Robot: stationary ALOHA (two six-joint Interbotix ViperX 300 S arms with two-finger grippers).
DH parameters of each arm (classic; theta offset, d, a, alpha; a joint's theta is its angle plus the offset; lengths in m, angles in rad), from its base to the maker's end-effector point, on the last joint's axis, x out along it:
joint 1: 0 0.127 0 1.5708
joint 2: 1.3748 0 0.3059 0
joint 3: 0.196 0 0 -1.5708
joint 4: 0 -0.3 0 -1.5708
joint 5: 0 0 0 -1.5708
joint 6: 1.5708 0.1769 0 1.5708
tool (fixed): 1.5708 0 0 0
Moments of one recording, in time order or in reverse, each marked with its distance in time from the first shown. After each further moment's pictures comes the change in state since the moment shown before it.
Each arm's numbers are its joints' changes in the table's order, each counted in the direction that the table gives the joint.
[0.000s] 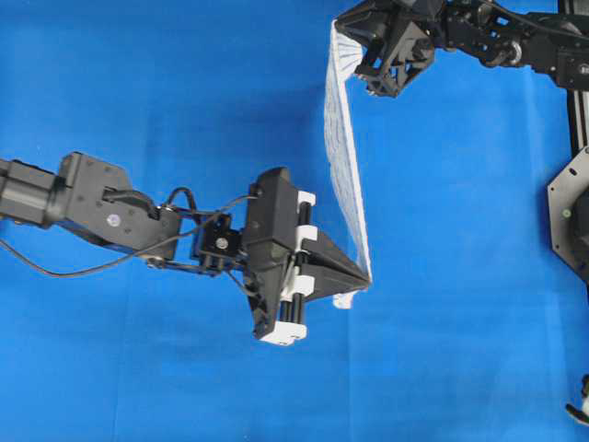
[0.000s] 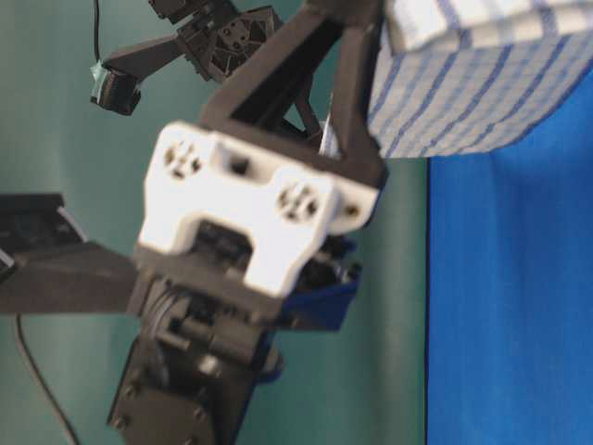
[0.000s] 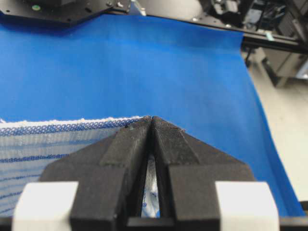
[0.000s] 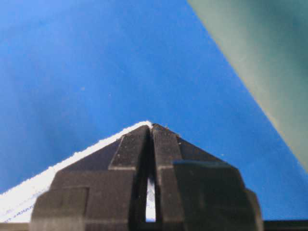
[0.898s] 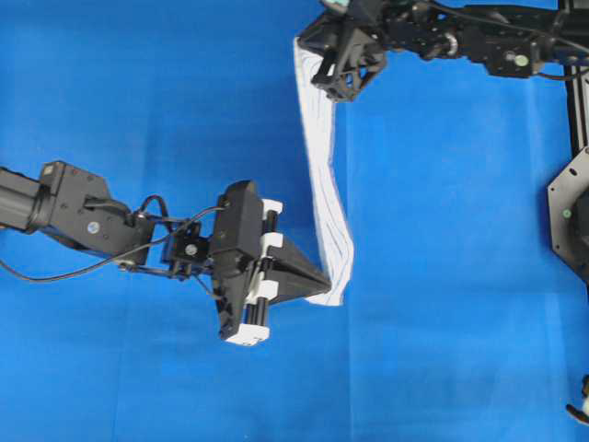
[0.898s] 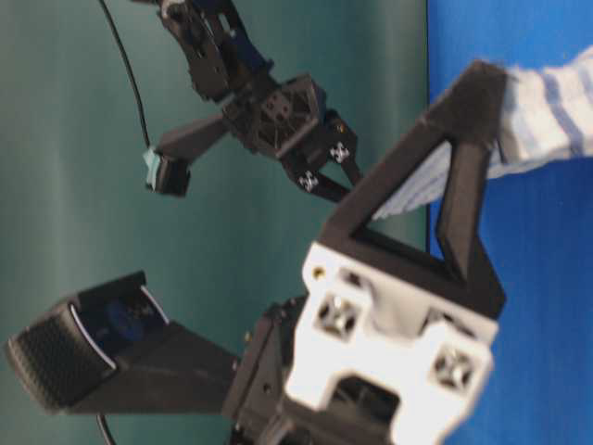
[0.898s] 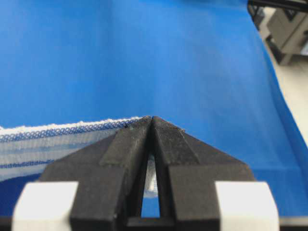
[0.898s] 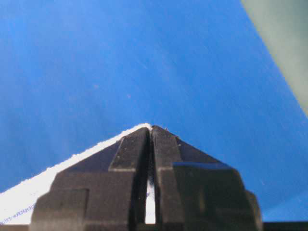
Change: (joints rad) left arm -0.026 0.032 -0.183 0.003 -0.112 -0.009; right arm 0.035 -0.236 0.196 0.002 0.083 -0.014
